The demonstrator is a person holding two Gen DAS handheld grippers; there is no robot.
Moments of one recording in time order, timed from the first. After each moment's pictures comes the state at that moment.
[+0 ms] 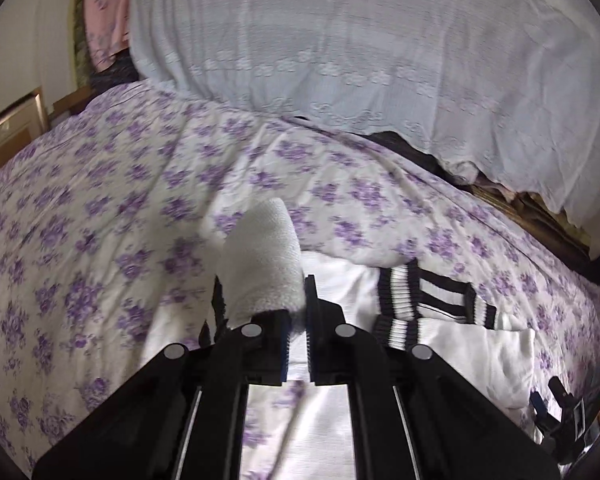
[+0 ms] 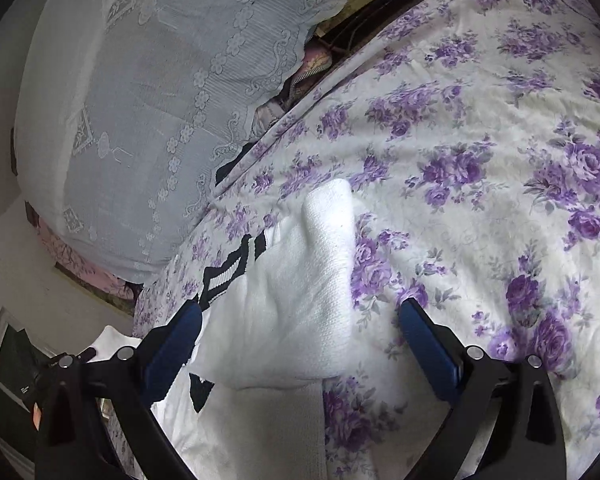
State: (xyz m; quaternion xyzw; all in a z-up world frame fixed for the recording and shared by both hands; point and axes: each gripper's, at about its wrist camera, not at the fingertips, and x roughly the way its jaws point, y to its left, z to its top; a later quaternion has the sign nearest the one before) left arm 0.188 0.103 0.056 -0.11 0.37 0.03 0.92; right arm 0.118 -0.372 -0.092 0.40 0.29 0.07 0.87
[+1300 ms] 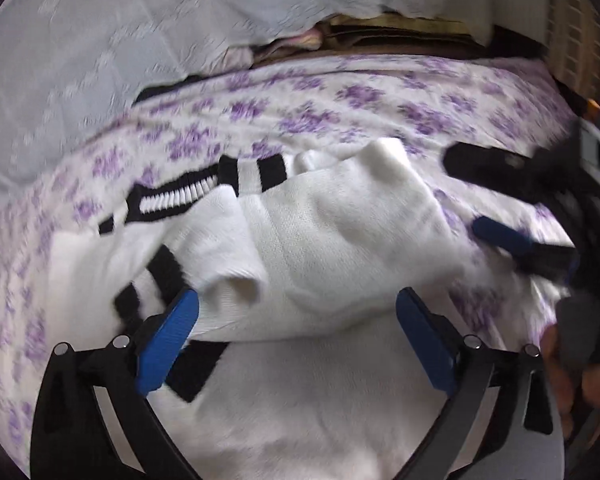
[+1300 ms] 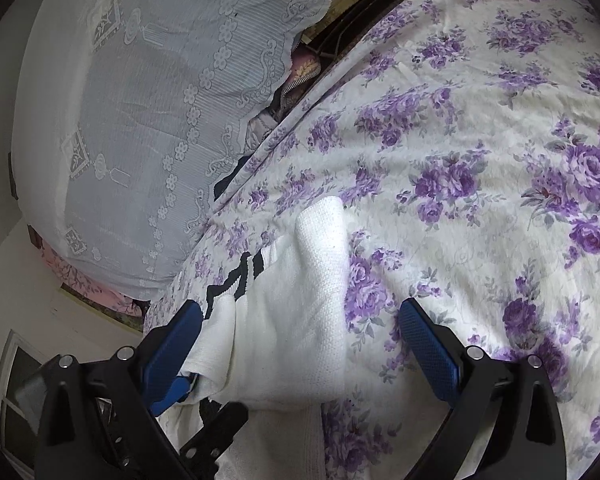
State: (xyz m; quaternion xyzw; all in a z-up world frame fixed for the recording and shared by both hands) left arm 0.139 -0.176 -0.041 0.16 0.38 -0.18 0.89; right arm 0.126 -0.387 -0.096 0.43 0.28 0.07 0.86
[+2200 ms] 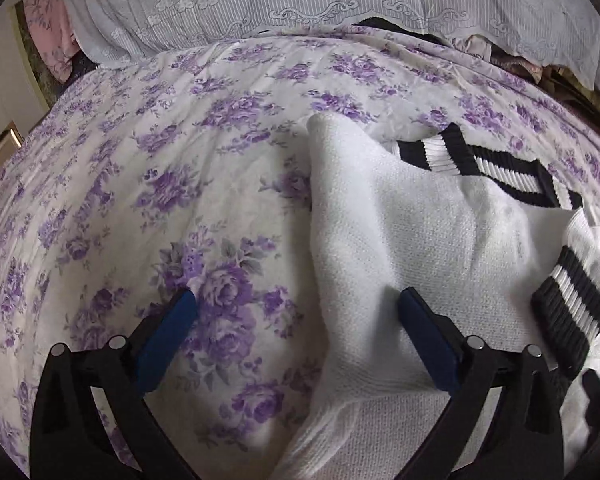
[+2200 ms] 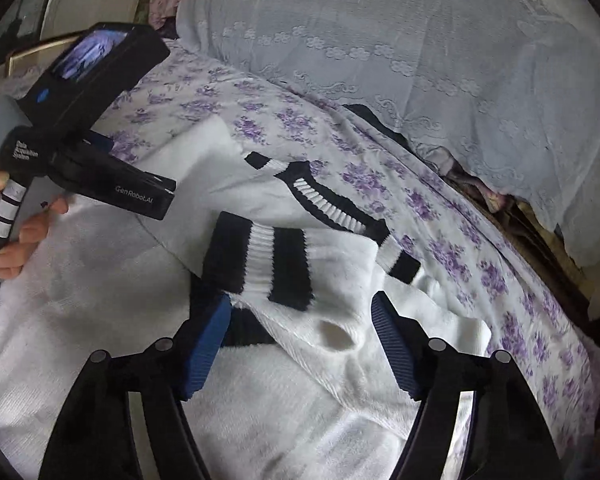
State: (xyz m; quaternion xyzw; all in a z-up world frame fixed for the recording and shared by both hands) left arm 0.239 0.054 -0.076 0.01 0.45 0.03 0.89; right arm 0.140 -0.137 -0.046 -0.24 0.32 0.10 0.91
